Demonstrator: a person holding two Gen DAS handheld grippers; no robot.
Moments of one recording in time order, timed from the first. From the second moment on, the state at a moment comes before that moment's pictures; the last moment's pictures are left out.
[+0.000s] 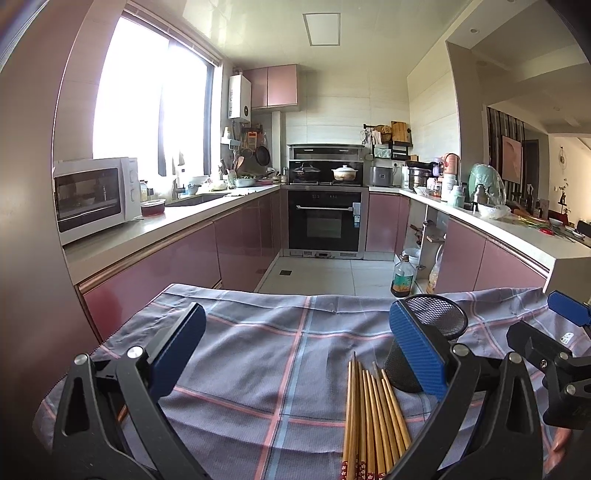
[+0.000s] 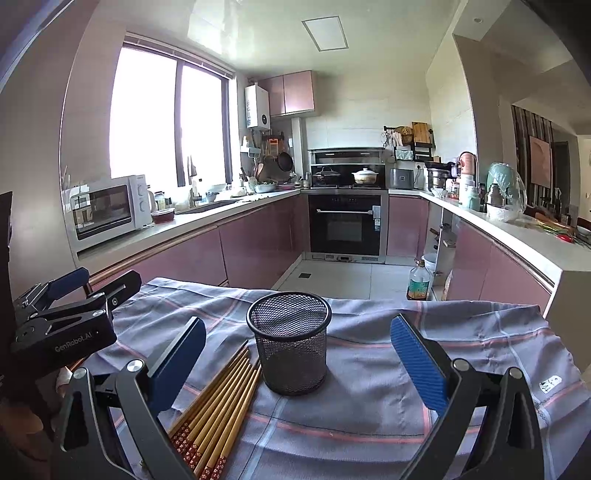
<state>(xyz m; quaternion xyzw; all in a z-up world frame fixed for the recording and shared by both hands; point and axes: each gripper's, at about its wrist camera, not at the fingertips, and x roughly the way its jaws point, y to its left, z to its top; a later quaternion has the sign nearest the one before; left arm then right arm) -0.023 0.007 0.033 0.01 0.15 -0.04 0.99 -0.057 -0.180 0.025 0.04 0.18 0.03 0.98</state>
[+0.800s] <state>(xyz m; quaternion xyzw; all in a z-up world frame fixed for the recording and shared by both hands) -0.026 0.001 0.039 0.01 0.13 -0.04 0.99 -0.059 -0.186 0.029 0.04 0.17 0.03 0.98</state>
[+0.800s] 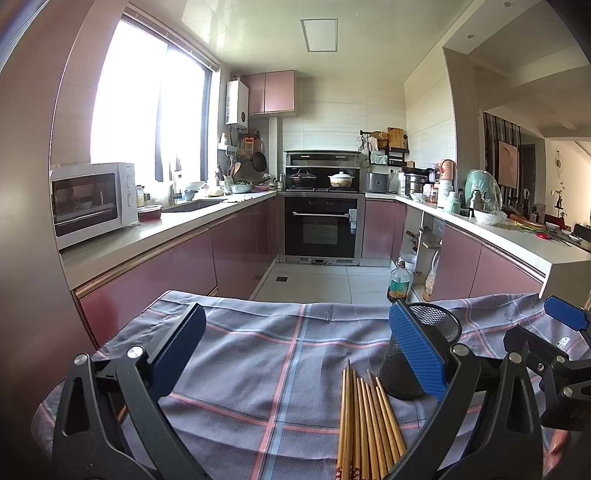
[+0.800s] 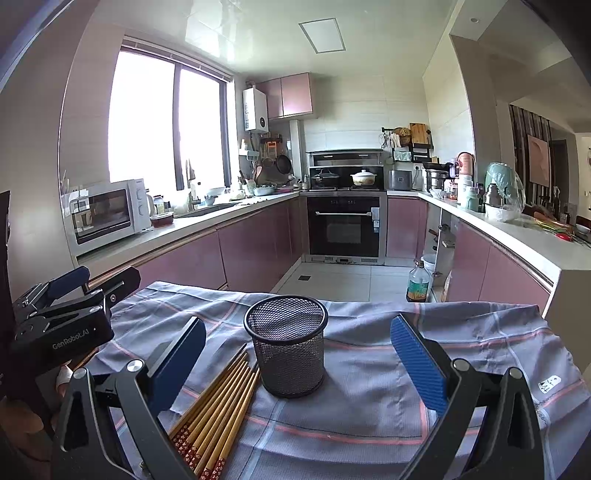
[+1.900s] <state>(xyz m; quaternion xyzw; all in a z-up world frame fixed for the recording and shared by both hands) -0.022 0.000 0.040 0.01 0.13 -0.05 0.99 -0.057 -0.189 0.032 0.04 0.17 0.03 0.98</state>
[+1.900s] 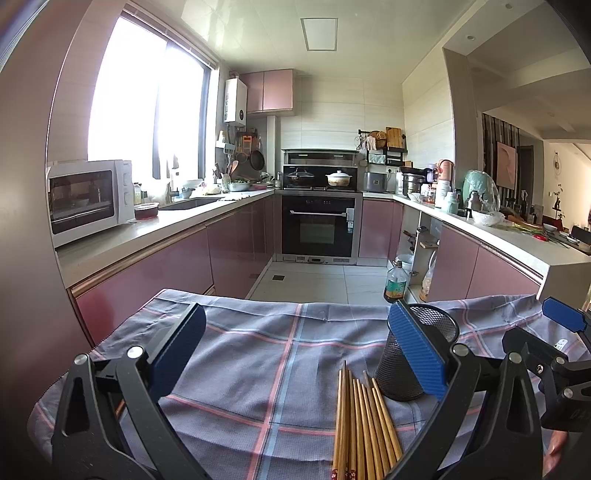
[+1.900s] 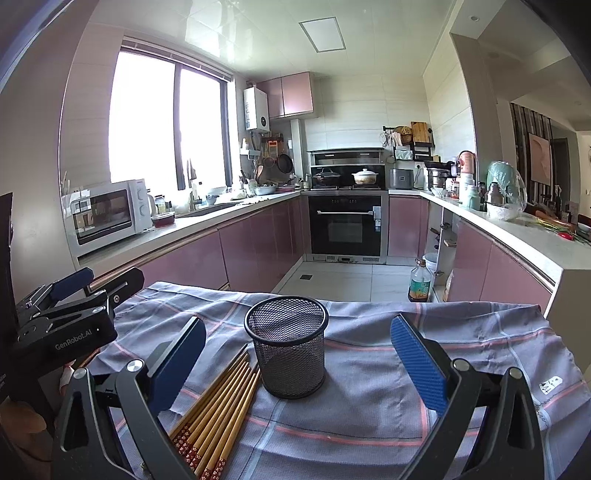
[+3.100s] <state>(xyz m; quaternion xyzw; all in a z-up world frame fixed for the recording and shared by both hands) 0.001 0.009 0.020 0.01 0.19 -0.07 0.98 -0.046 -0.186 0.018 0.04 0.22 0.06 0.97</state>
